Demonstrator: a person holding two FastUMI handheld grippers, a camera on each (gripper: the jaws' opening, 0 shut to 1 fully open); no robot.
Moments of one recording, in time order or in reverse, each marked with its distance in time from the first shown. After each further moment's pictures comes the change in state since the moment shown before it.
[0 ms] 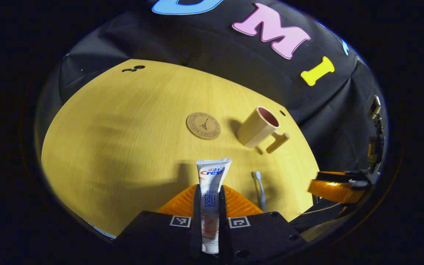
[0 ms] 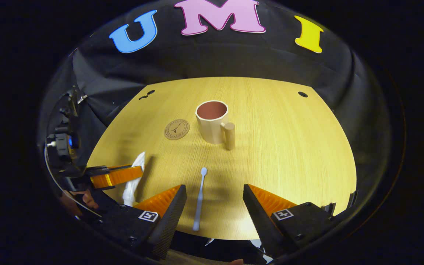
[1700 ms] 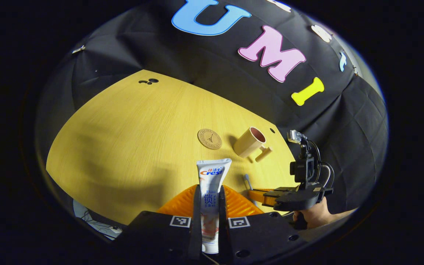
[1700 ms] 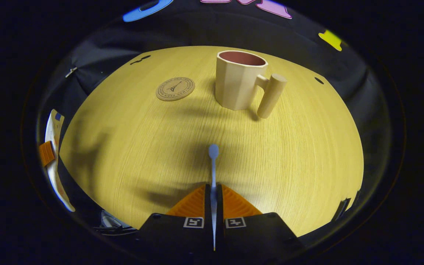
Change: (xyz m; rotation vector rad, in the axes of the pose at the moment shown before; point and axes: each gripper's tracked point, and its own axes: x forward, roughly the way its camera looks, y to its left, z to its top) left arm -0.087 0.027 0.007 -0.066 -0.124 -0.041; right arm 0.090 0.034 -0.065 -0.069 0.145 -0.044
